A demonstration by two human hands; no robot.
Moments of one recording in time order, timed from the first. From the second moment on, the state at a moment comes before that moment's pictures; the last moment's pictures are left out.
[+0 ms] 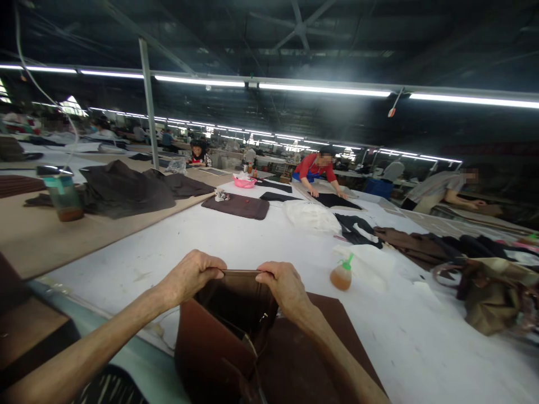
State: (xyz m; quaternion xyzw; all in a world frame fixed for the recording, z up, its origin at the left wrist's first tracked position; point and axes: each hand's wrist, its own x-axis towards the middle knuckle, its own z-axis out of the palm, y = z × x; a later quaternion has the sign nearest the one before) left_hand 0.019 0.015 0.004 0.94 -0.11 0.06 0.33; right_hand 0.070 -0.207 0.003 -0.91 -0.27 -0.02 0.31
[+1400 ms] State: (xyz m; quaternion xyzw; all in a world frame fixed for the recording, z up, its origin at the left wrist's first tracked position) left_hand -0.034 0.027 0.009 0.92 0.05 0.07 0.38; right_hand 0.040 -0.110 0.023 -0.84 -0.52 0.01 0.16
